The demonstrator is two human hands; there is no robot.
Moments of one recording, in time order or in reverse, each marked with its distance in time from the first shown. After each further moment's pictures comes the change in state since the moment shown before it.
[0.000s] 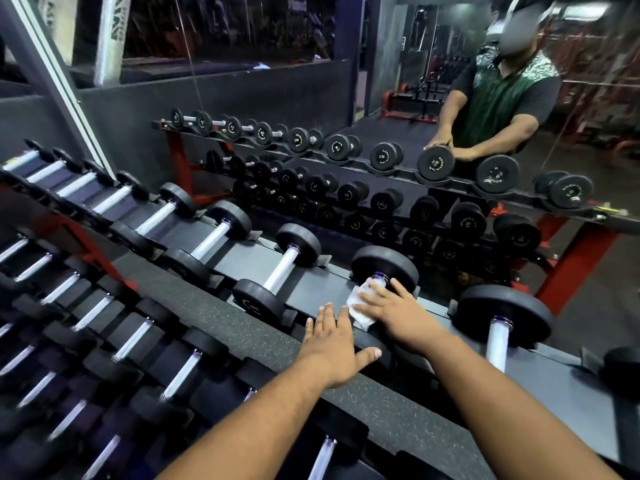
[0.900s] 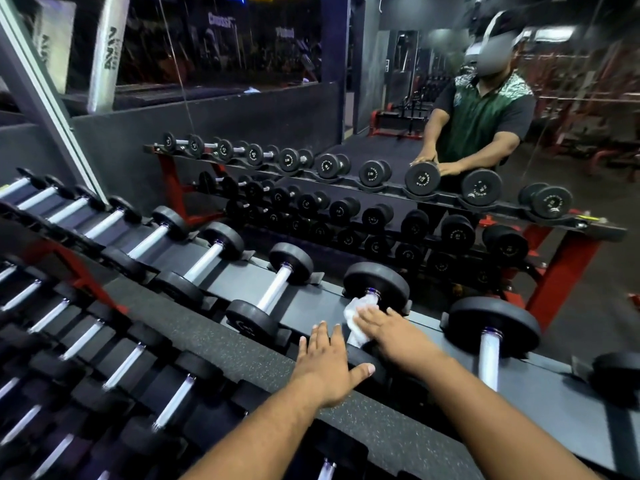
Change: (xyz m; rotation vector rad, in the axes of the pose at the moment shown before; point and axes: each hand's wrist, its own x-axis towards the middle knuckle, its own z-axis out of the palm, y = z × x) left_hand -0.003 0.002 -0.005 0.029 -0.014 -0.005; right_hand -0.010 -0.012 -0.002 0.071 -0.055 0.090
